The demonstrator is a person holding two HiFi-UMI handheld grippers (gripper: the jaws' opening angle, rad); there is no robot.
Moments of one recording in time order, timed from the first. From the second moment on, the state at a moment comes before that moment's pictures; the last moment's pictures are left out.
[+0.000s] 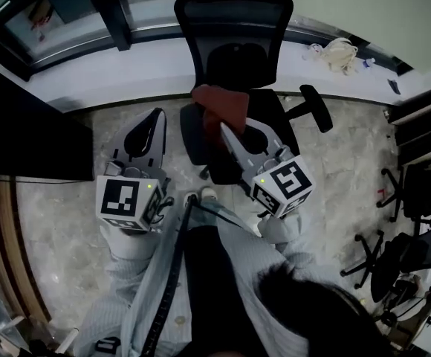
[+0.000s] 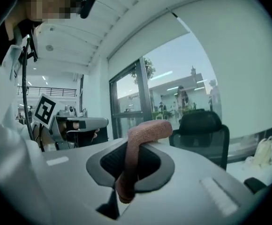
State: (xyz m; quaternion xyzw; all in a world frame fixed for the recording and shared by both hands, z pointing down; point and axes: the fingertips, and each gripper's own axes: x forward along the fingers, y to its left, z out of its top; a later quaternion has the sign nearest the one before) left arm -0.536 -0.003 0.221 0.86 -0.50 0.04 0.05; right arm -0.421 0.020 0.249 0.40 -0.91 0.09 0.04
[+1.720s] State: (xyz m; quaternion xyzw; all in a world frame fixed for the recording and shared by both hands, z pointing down) left arm 0.109 0.156 0.250 0.97 -0.22 0.06 0.05; right arm 0.221 0.282 0.248 0.71 -0.70 0.08 -0.01
